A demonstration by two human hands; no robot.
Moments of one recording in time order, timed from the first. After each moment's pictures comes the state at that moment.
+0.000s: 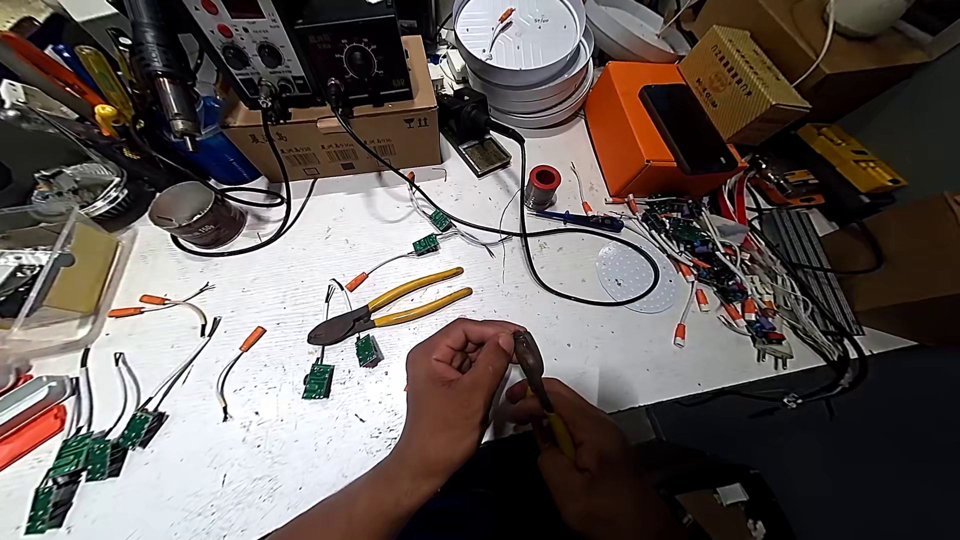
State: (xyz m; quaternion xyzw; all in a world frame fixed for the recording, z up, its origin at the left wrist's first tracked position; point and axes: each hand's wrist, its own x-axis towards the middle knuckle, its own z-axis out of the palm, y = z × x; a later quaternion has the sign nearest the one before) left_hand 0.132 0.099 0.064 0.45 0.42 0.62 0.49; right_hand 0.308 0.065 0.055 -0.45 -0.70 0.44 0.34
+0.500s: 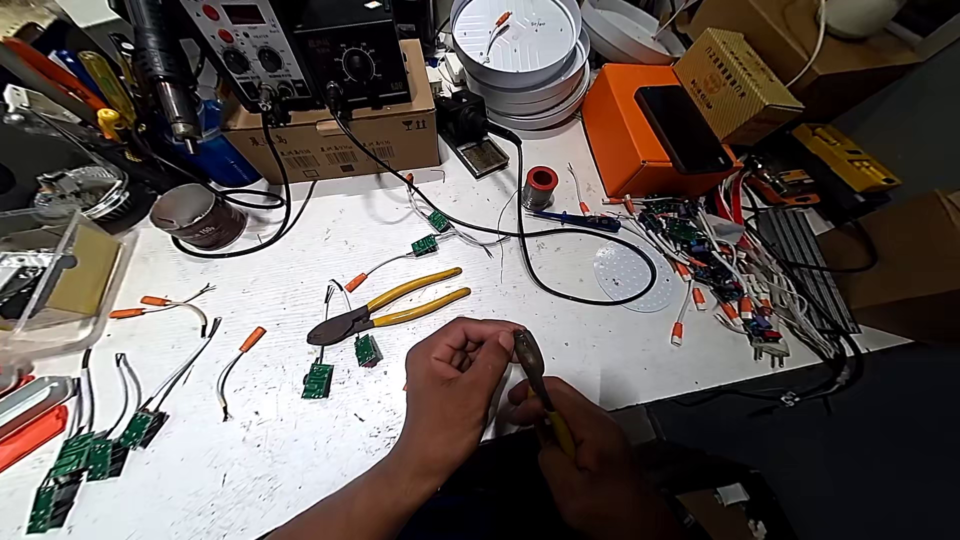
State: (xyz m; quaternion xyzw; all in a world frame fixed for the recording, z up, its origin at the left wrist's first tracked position) left_hand 0.134 0.099 0.066 0.45 0.42 0.62 0.49; right_hand 0.310 0.065 0.054 -0.45 -0.71 0.42 0.34
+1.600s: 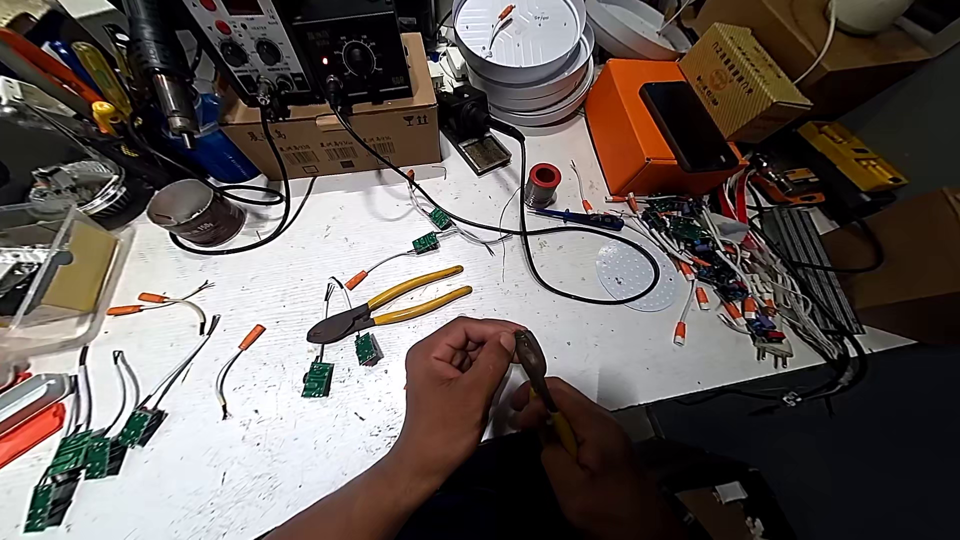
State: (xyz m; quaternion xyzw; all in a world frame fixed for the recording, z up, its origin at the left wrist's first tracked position) left_hand 0.131 0.099 0.065 0.46 0.41 0.62 0.49; right_hand 0.309 0.066 0.051 -0.45 -0.71 0.41 0.36
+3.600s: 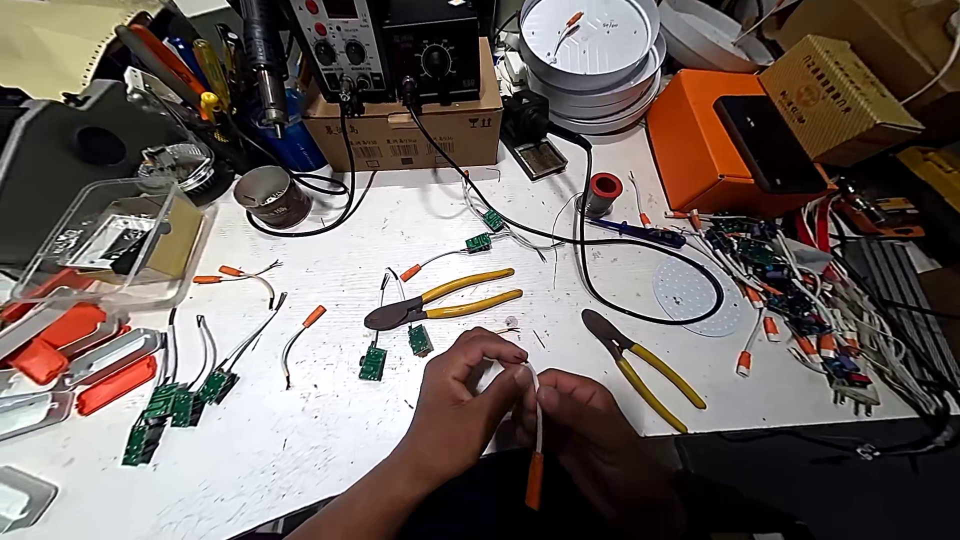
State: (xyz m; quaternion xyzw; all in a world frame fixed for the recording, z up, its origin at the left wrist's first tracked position) left_hand 0.082 0.080 0.041 0.54 0.41 0.58 0.45; right_hand 0.264 0.093 0.048 -0.23 -0.35 0.82 0.38
